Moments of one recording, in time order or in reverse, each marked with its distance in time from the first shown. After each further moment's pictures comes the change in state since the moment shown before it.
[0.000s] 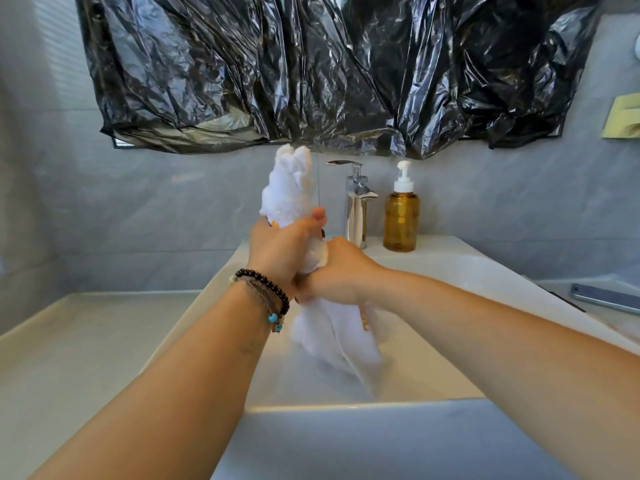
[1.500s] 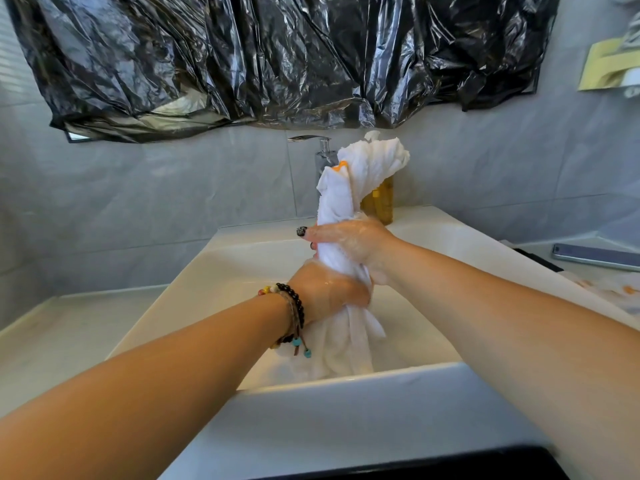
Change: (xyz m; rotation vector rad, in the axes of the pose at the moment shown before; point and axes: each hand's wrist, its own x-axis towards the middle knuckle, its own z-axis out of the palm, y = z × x) left_hand -0.041 -0.049 0.040 0.818 -0.514 -0.104; right_hand -0.011 0.047 -0.032 0.851 0.135 0.268
